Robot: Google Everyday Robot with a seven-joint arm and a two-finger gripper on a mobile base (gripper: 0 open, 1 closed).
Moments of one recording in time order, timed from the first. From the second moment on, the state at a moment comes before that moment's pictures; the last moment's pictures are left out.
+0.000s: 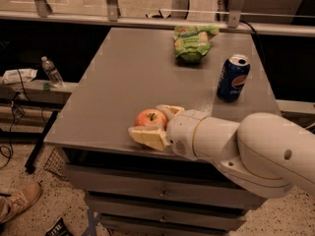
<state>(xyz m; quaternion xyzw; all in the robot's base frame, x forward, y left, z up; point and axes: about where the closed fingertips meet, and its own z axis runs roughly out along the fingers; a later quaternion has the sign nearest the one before) 0.470 0.015 0.851 -0.34 0.75 0.24 0.51</state>
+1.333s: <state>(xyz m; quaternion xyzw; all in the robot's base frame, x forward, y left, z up) 0.457 -0.081 0.840 -0.27 0.79 0.19 0.51</state>
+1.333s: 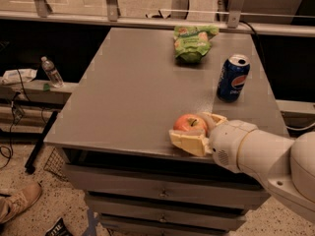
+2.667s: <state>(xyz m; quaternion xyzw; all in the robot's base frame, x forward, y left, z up) 0.470 -0.162 0.866 -0.21 0.80 0.12 0.55</state>
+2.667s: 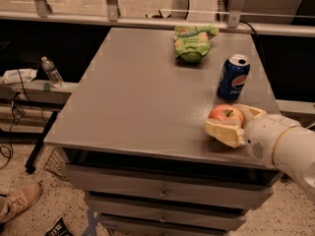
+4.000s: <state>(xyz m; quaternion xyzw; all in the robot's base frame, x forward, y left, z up) 0.536 -0.219 0.853 -0.18 0.82 0.01 0.55</state>
